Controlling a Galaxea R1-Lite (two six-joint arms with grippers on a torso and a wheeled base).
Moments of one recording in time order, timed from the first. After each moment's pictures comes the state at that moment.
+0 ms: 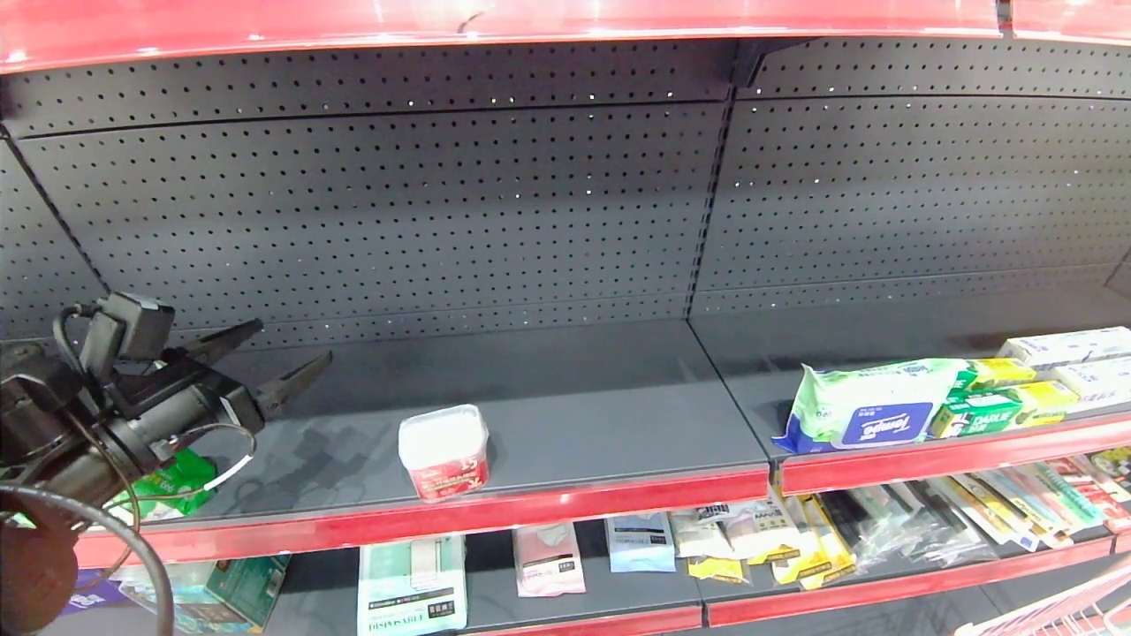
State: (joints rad) left arm 0.16 1.84 -0.29 -1.57 -0.57 0.04; right arm -0.17 0.10 -0.07 0.10 -0.03 -0.18
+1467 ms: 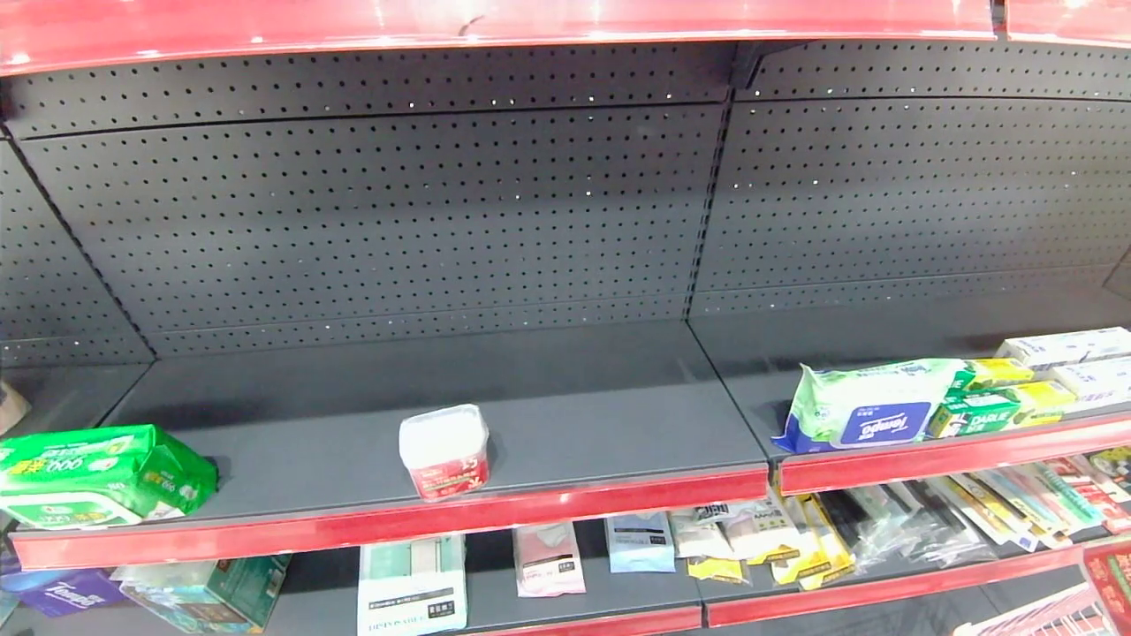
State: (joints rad) left arm 0.02 0.46 -0.36 0.34 -0.21 0.00; right arm -0.02 0.53 -0.37 0.08 -0.01 -0.14
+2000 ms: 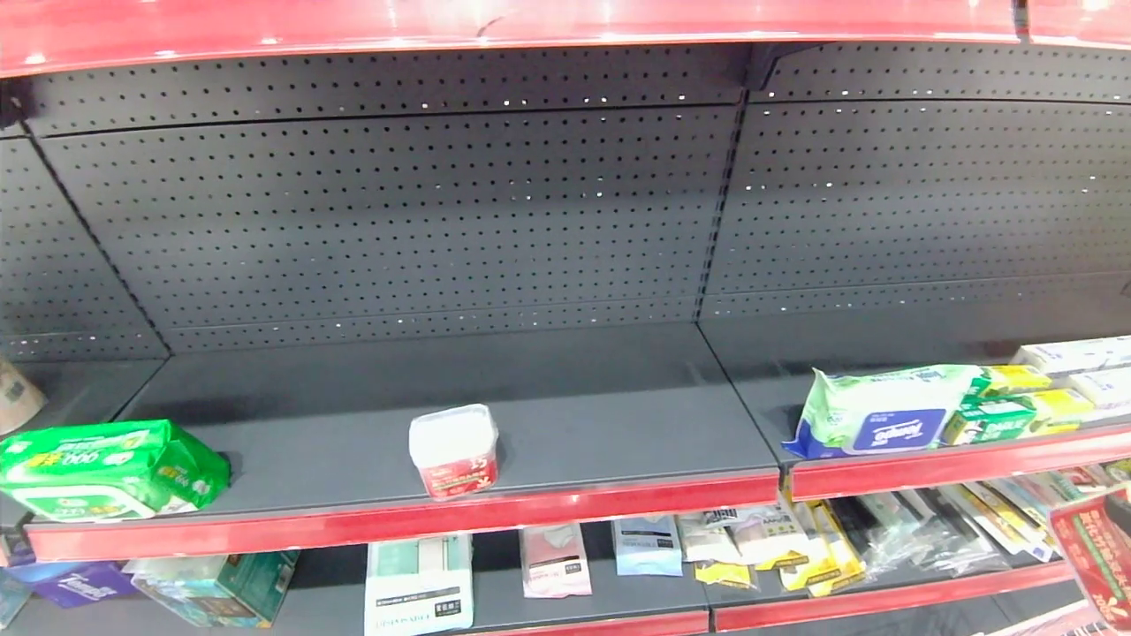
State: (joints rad) left arm -0.05 0.08 -0.32 0.52 -0.07 0.08; right arm -0.01 0.69 -0.37 -0.06 -0.01 -0.13
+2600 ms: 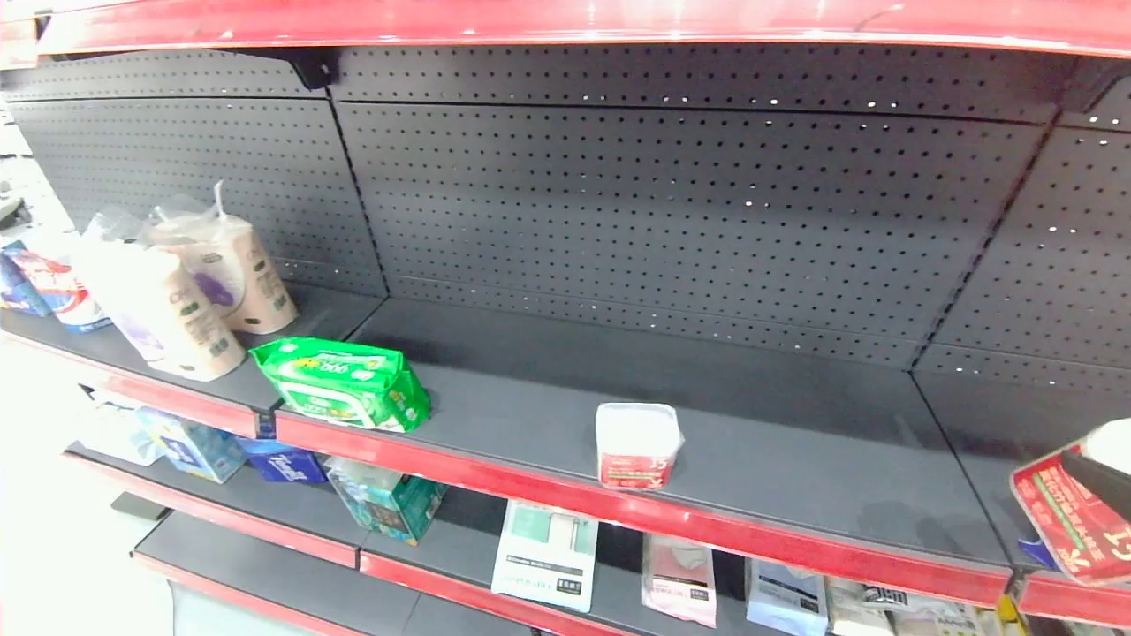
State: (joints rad) left arm -0.04 0.06 -0.20 0.36 -0.06 0.07; right arm -0.01 0.83 -0.44 -0.10 0.04 -0.14
